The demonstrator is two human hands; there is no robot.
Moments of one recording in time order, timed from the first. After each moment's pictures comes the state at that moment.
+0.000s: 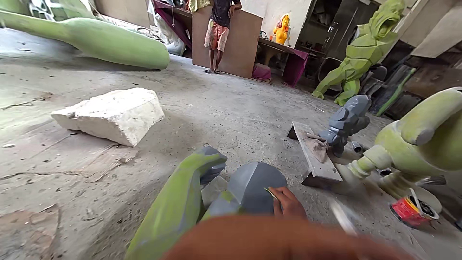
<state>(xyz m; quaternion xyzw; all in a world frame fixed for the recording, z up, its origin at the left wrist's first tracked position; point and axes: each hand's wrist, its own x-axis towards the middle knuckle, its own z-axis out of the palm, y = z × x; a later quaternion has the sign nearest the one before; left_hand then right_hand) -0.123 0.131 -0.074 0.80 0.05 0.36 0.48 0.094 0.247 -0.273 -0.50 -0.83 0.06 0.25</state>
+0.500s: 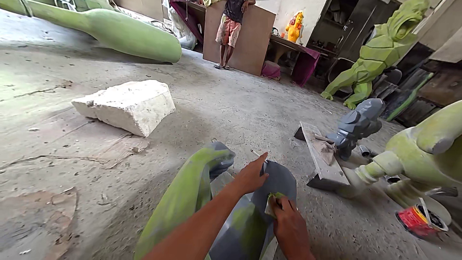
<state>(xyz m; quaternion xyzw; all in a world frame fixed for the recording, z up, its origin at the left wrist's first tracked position) -0.140 0.308 -0.270 0.73 0.53 0.34 0.27 0.068 0.216 -0.299 -0.51 -0.84 -0.14 0.16</state>
